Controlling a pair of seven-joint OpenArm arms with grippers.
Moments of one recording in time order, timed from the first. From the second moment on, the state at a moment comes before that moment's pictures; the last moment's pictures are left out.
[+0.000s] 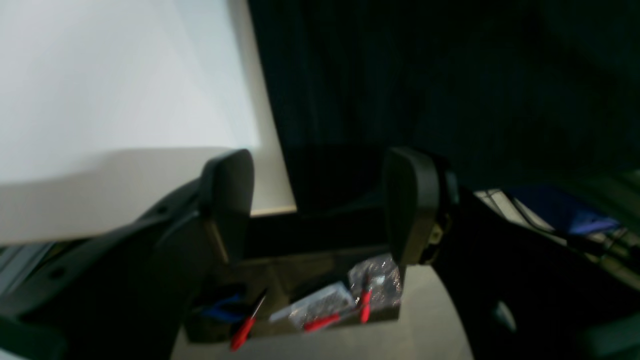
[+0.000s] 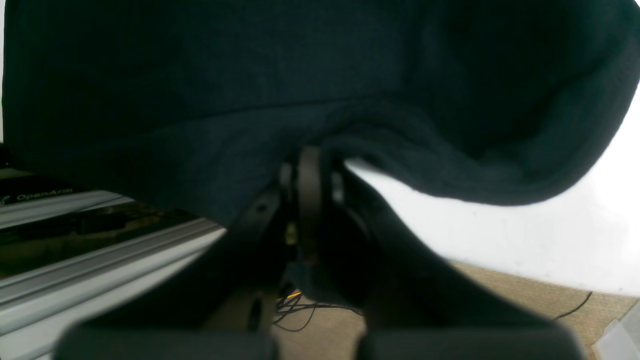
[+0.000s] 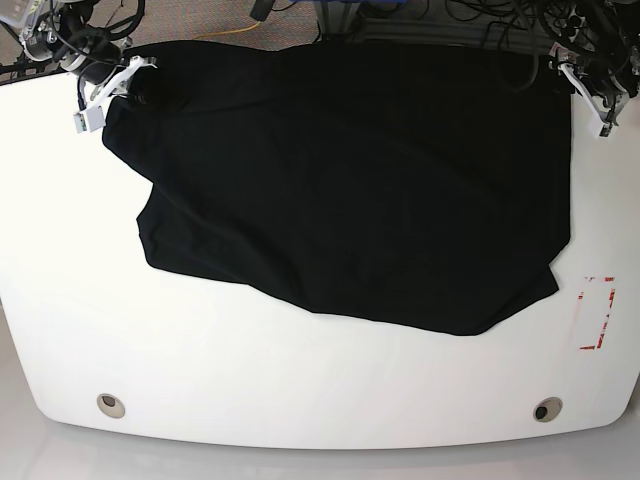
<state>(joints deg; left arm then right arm) 23.5 -19.0 -43.1 94.4 -34.8 -42.8 77.9 -32.2 14.5 38.8 105.6 59.5 31.3 -71.7</state>
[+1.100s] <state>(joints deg) 28.4 -21.1 -31.1 93.1 -47.8 -43.4 70.6 -32.1 12.4 39.0 105.6 59.5 31.1 -71.7</state>
